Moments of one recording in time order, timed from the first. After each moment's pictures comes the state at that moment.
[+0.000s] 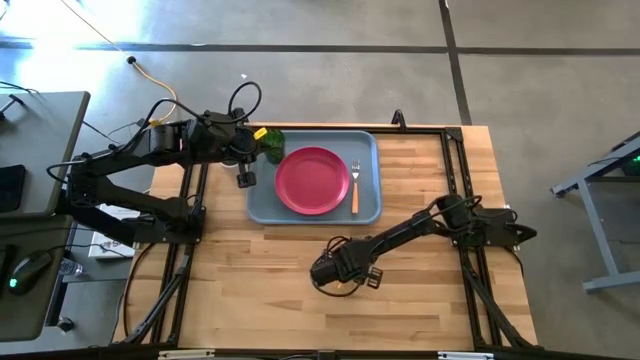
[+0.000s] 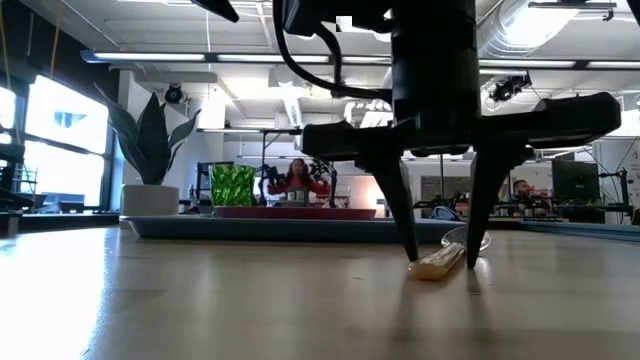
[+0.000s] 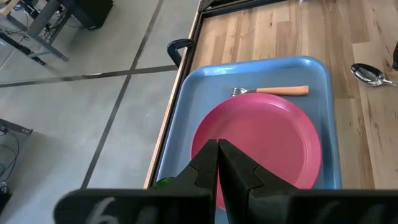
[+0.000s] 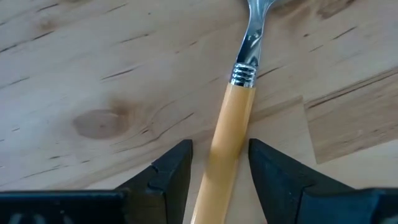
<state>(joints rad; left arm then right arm) 0.21 1.11 1.34 -0.85 -0.27 0.32 0.36 2.21 1.66 -1.00 -0.01 2.29</state>
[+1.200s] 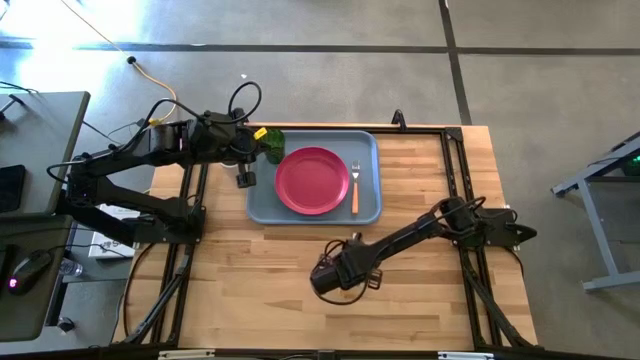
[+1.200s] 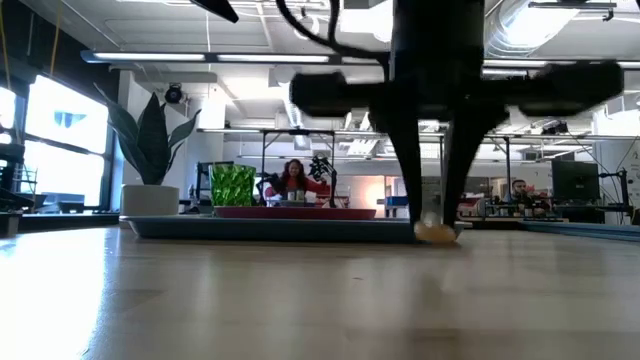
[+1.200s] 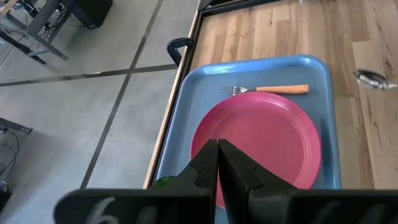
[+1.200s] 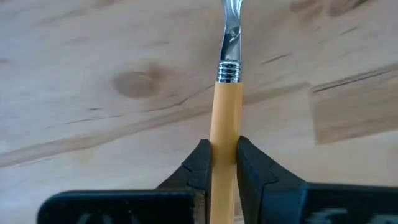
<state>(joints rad) 0.21 1.11 1.34 -0.86 -0.27 0.32 0.40 2.19 1.74 -1.07 0.07 2.22</state>
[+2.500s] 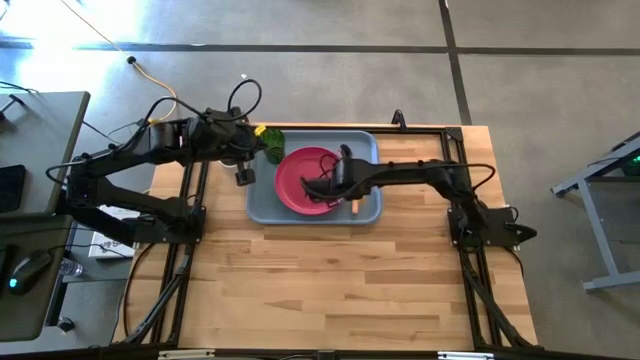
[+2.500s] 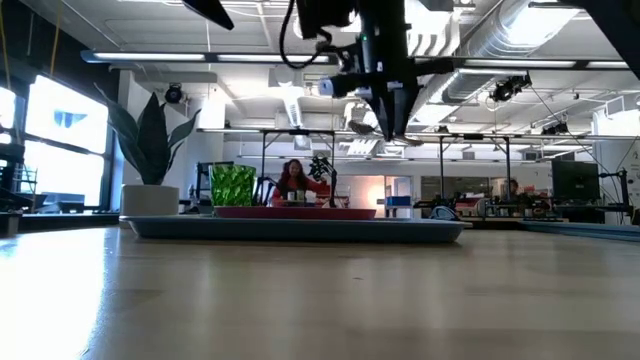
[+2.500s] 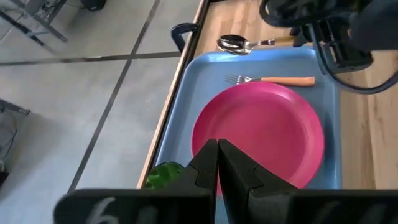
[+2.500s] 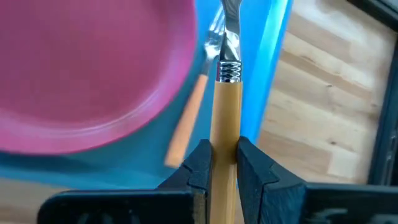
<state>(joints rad) 0.24 1.11 1.34 -0.89 -0.27 0.28 -0.03 2.10 1.97 -1.57 0.42 1.22</state>
